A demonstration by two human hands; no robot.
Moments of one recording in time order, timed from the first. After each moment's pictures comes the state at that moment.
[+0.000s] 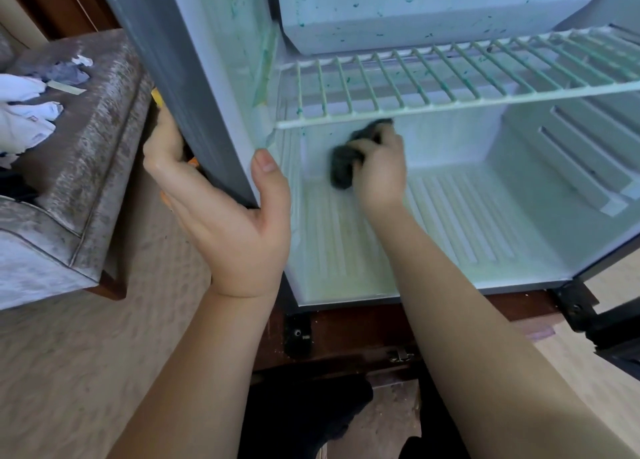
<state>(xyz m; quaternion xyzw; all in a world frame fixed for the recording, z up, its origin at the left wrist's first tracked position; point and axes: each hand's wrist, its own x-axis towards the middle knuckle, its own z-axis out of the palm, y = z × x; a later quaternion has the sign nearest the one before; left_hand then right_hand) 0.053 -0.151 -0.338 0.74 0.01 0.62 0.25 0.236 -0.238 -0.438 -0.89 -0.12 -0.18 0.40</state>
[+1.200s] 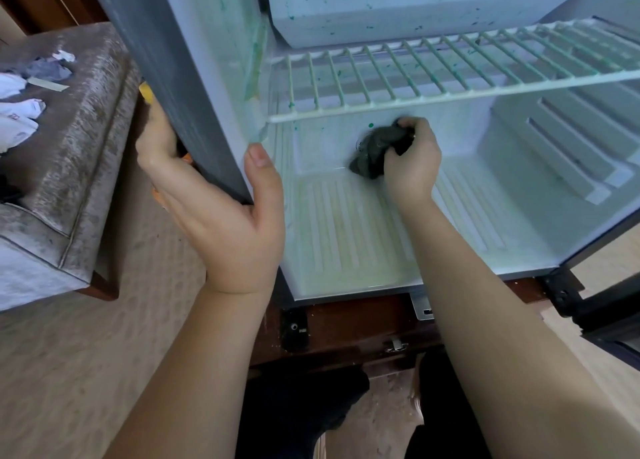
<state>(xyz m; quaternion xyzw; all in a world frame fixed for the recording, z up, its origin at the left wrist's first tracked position) 0.054 -0.149 -0.340 0.74 0.00 0.62 0.26 0.236 -0.282 -0.428 -0.81 0.00 -0.21 0.55</state>
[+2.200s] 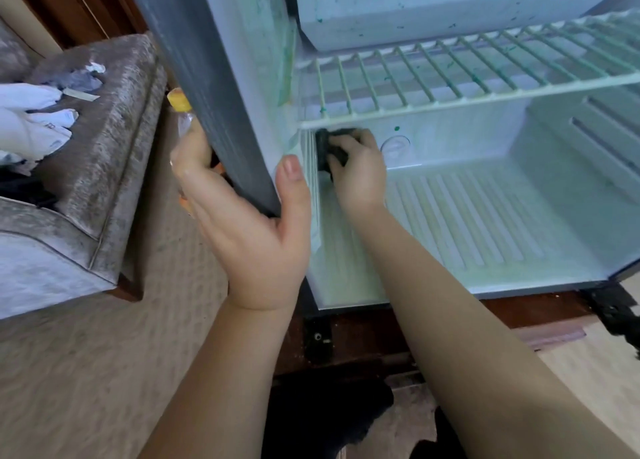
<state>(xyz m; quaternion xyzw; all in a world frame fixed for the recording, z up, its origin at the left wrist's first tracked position) 0.051 -0.143 -0.346 0.75 0.00 0.61 0.26 0.215 -0.195 -0.433 -0.83 -0.16 -0.16 0.50</state>
